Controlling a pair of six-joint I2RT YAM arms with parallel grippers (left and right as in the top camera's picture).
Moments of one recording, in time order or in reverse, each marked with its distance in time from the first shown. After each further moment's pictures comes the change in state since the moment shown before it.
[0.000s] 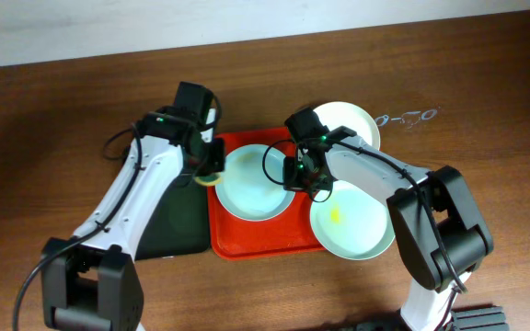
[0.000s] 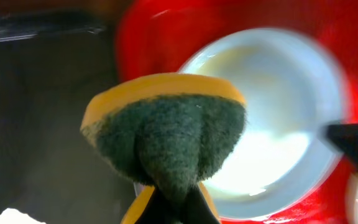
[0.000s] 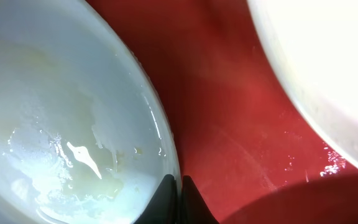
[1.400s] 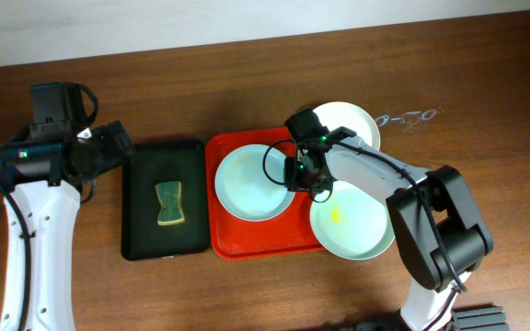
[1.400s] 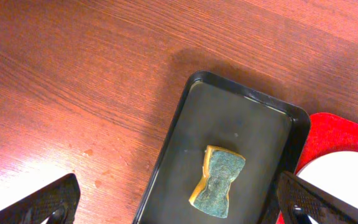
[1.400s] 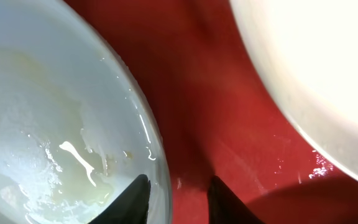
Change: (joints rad) left arm 0.382 -0.328 0.019 -0.108 -0.196 -0.062; right arm 0.001 0.001 -0.003 0.003 0.024 -0.004
